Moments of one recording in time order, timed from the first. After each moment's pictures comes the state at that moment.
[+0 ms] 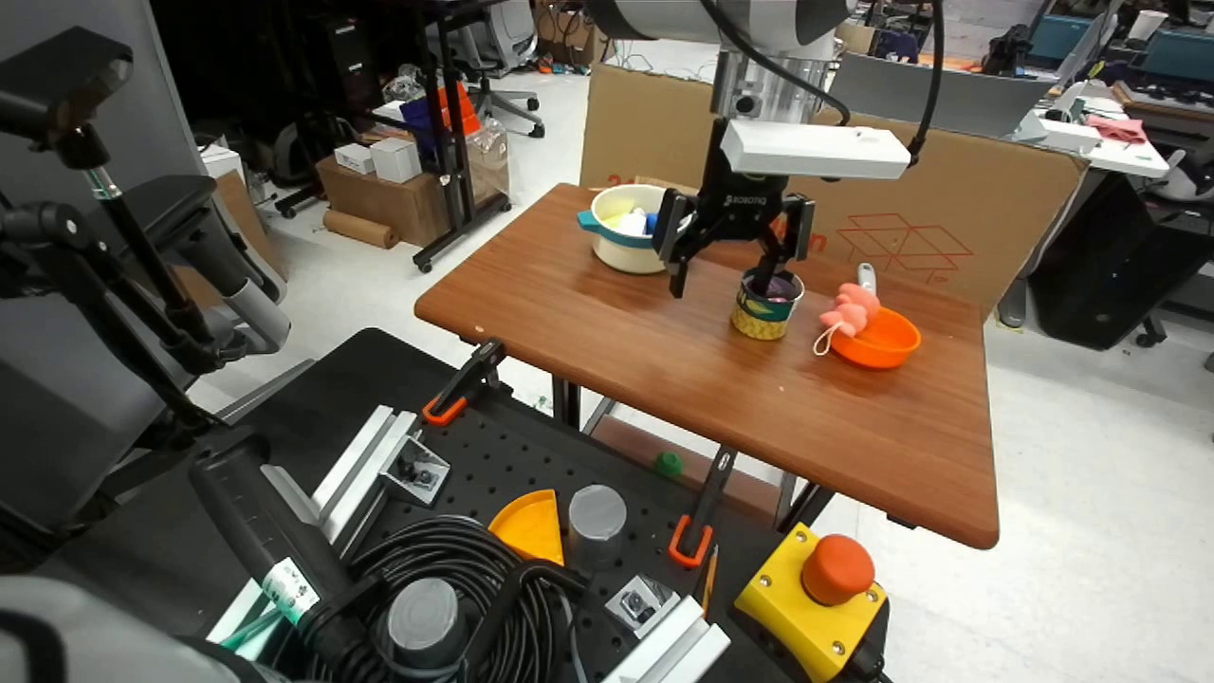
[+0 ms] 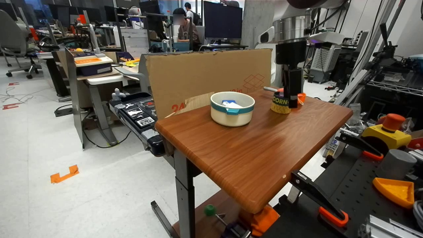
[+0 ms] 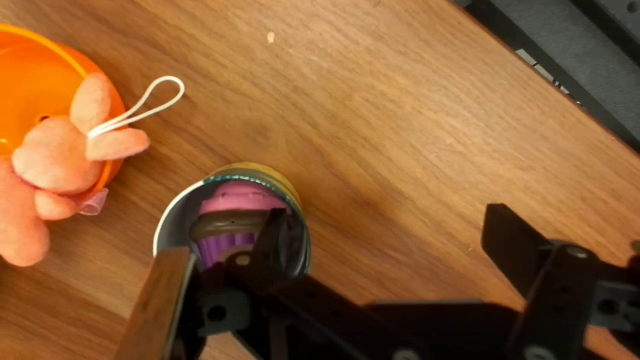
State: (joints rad) arm -0.06 0.36 0.01 -2.19 -0.15 2.34 -0.68
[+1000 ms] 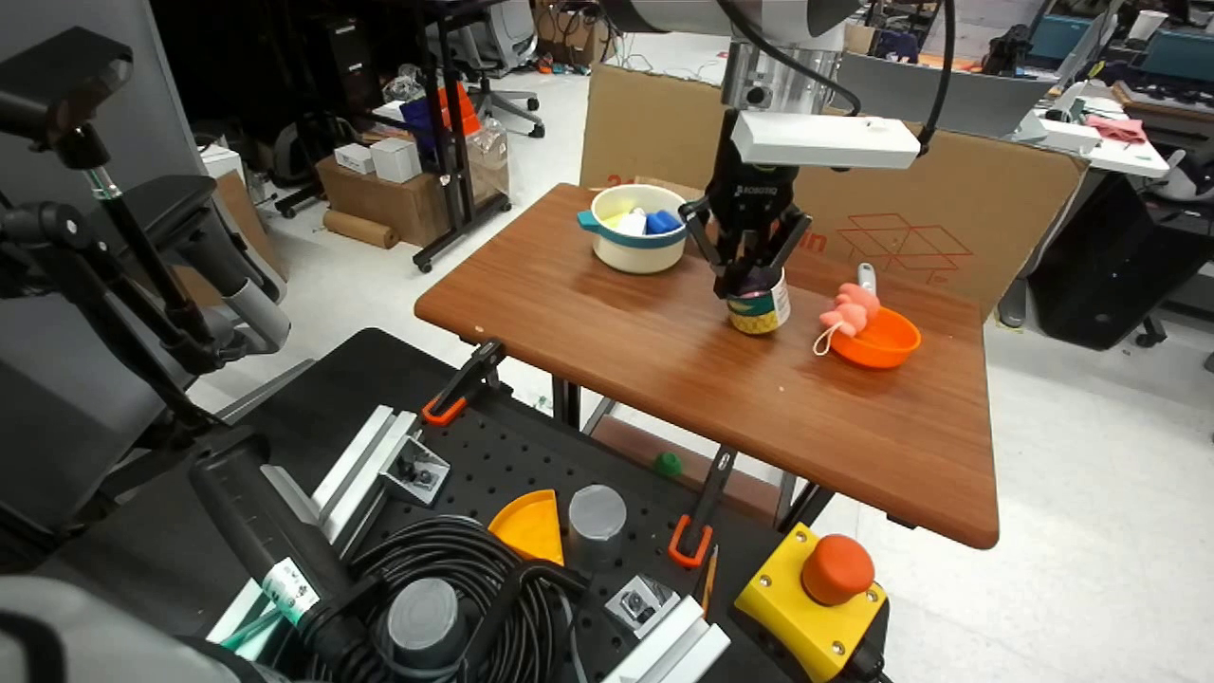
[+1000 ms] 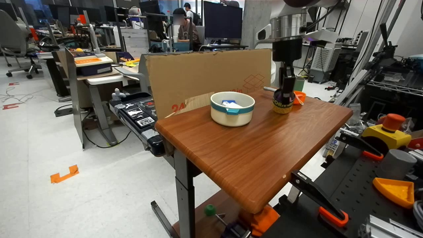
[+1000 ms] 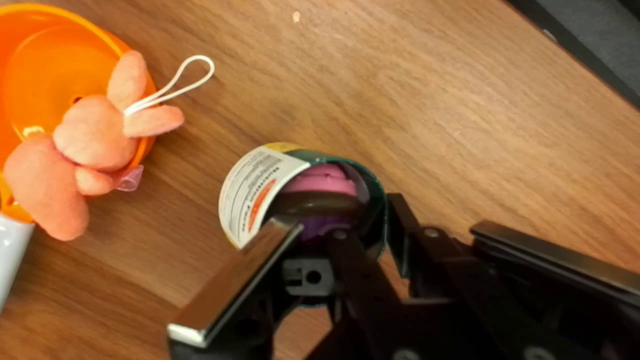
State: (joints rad) arm -0.07 0.37 0.01 -2.15 -0.15 2.34 -0.67
